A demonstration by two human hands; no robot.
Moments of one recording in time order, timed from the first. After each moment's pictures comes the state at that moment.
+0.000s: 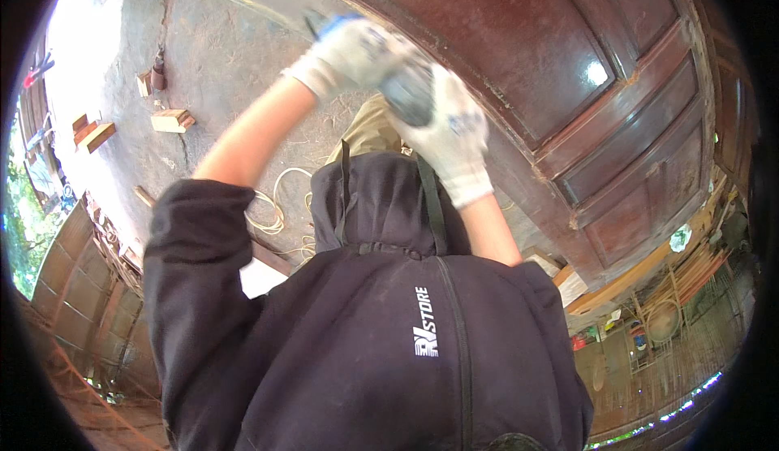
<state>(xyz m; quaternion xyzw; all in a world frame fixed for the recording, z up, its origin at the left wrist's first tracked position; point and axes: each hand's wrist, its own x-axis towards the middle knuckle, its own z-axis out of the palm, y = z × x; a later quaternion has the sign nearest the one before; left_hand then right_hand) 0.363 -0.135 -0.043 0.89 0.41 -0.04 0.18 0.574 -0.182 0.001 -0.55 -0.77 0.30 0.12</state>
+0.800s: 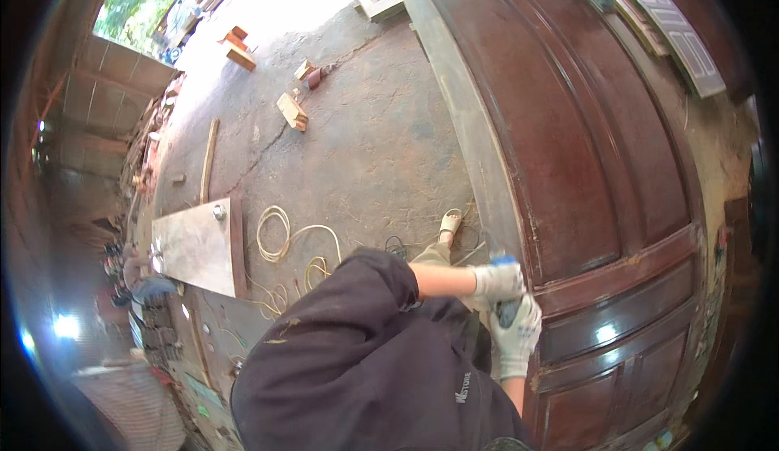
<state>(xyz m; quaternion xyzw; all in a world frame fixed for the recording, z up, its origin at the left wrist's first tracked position) 0.665 -0.297 -0.051 0.87 0.48 0.06 0.08 0.841 -0.298 0.020 -0.41 -0.88 0.24 0.06</state>
